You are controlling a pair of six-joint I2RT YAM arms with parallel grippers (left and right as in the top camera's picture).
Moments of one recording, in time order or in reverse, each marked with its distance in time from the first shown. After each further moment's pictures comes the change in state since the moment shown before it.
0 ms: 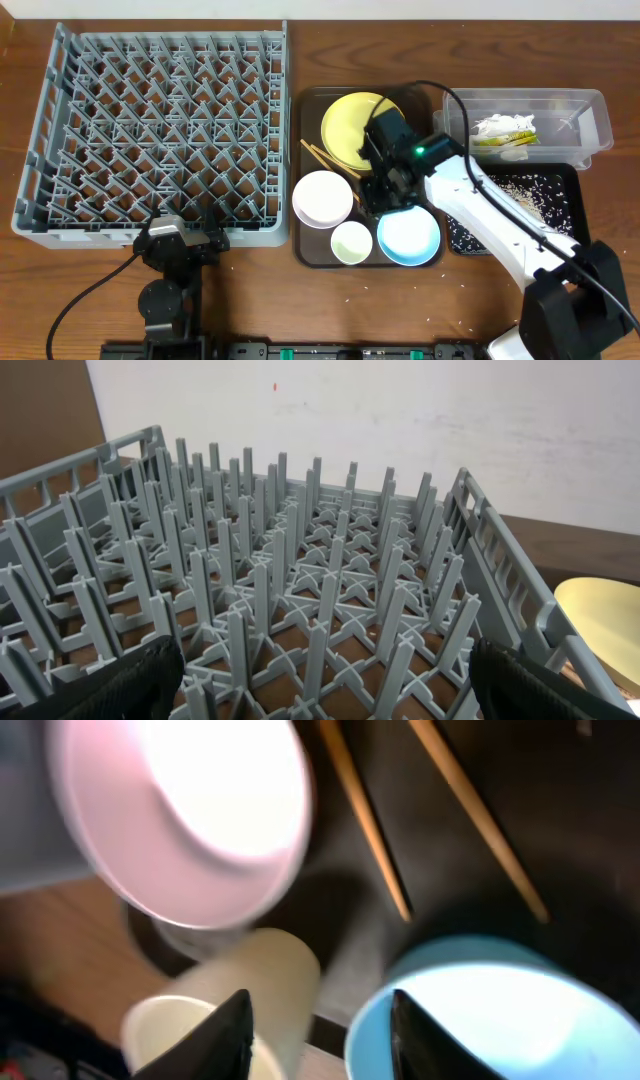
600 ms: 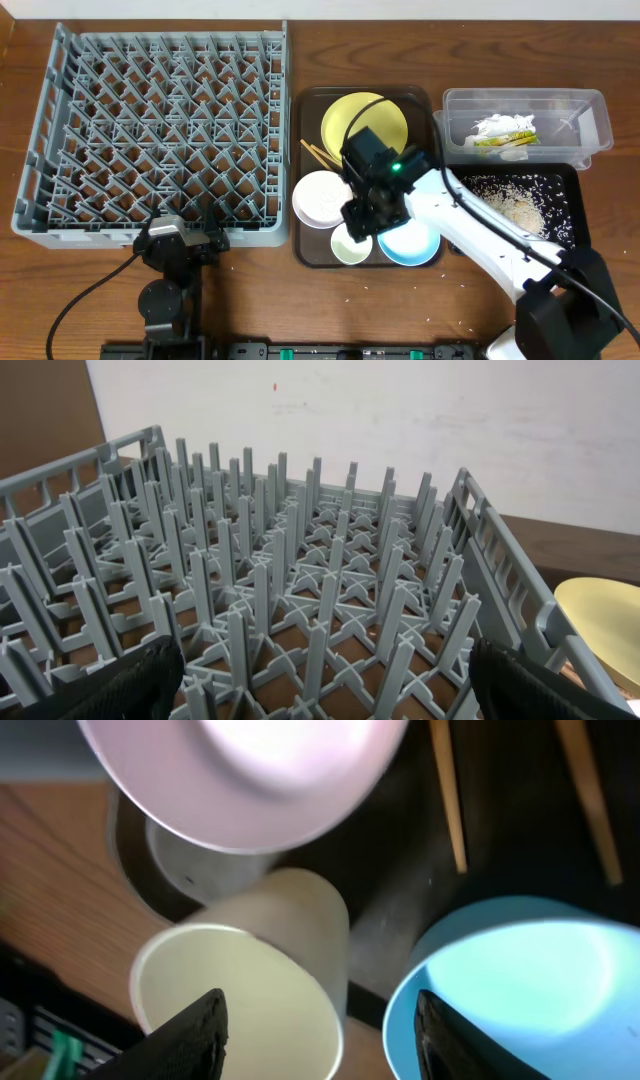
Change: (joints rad) left arm 0.000 0.000 0.000 0.000 0.000 0.000; right arm 0.120 0.000 -0.034 -0.072 0.055 -0.036
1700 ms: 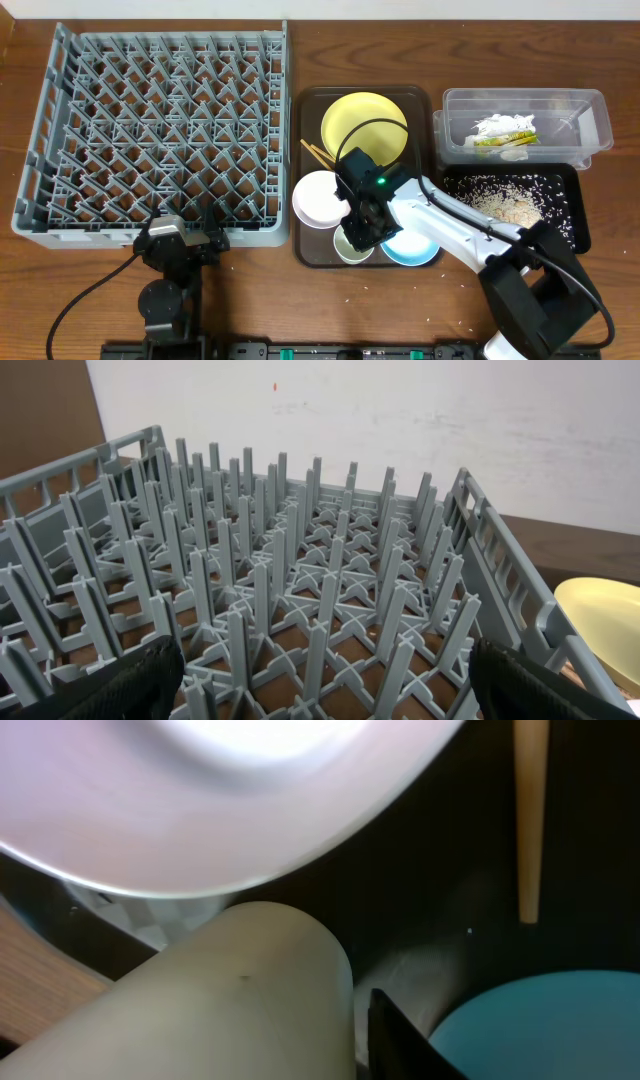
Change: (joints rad) left arm 0.000 0.000 0.000 0.000 0.000 0.000; right arm 0.019 0.100 -0.122 0.180 -0.001 -0.048
